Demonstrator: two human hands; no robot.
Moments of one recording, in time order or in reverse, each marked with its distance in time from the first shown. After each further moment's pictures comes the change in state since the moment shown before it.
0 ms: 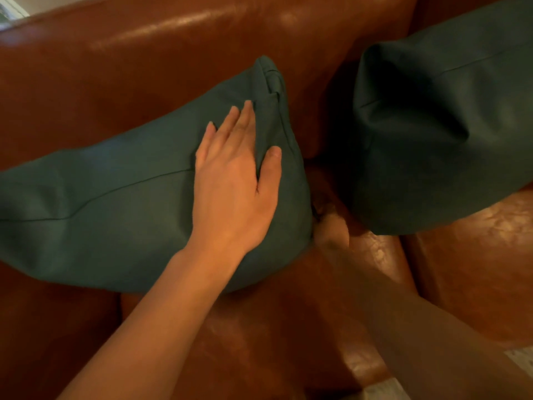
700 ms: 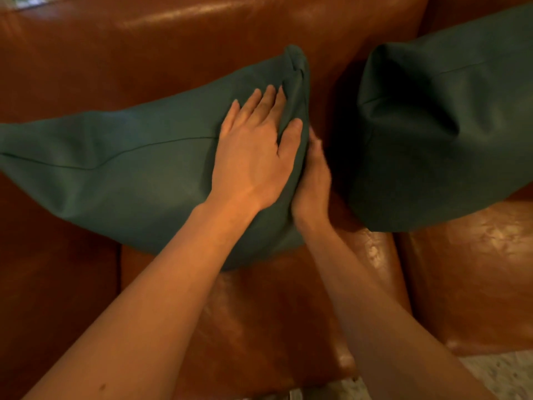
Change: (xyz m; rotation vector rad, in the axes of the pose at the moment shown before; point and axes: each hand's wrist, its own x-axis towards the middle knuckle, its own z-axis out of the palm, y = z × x) left_hand 0.012 0.007 0.013 0.117 -0.064 0.015; right_hand -0.038 -0.114 -0.024 0.790 0.039 -0.340
